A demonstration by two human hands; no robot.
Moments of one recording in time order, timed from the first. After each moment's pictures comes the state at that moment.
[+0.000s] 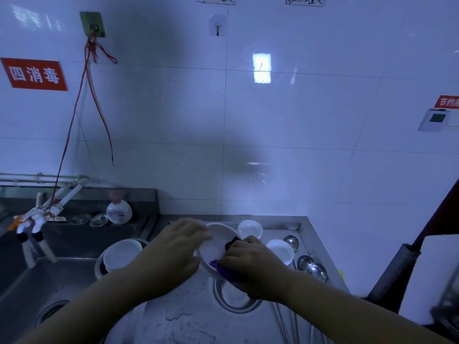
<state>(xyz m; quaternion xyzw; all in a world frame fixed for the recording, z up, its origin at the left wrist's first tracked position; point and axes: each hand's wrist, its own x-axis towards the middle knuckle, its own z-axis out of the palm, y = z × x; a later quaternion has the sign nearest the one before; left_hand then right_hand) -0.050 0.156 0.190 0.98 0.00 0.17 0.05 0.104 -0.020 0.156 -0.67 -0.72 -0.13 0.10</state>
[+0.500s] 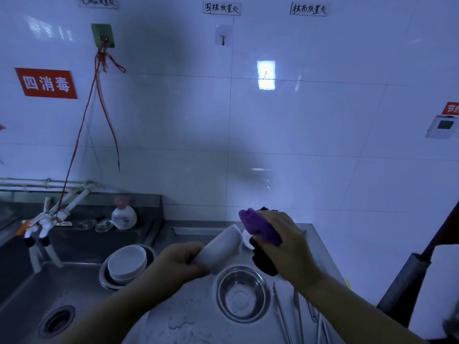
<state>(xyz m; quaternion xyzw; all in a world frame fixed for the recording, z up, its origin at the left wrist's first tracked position) -0.054 0.147 0.192 0.86 0.12 0.10 0.48 0.124 -0.029 0.180 -0.65 -0.54 -0.21 0.49</state>
